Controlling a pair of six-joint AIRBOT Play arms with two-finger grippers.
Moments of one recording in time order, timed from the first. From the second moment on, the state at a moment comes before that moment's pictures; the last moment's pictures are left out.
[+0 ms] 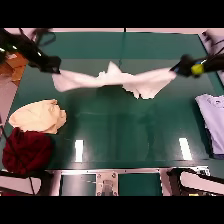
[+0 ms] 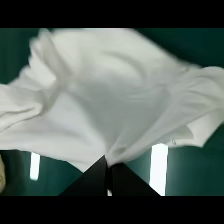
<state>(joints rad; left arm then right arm) -0.05 -1.57 1.95 1.29 -1.60 -1.44 -0.26 -1.31 1.53 -0.89 1.30 1.46</state>
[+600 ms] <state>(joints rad) -0.05 -1.00 2.10 1.24 -1.37 -1.69 -0.43 -0.85 2.02 -0.90 1.24 1.60</state>
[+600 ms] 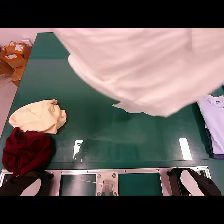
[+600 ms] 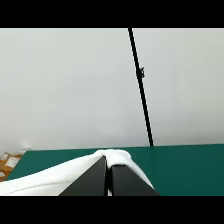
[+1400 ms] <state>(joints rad) -0.12 -1.24 1.38 1.06 -0.98 -1.56 -0.23 -1.11 1.26 -0.83 0.98 1.43</state>
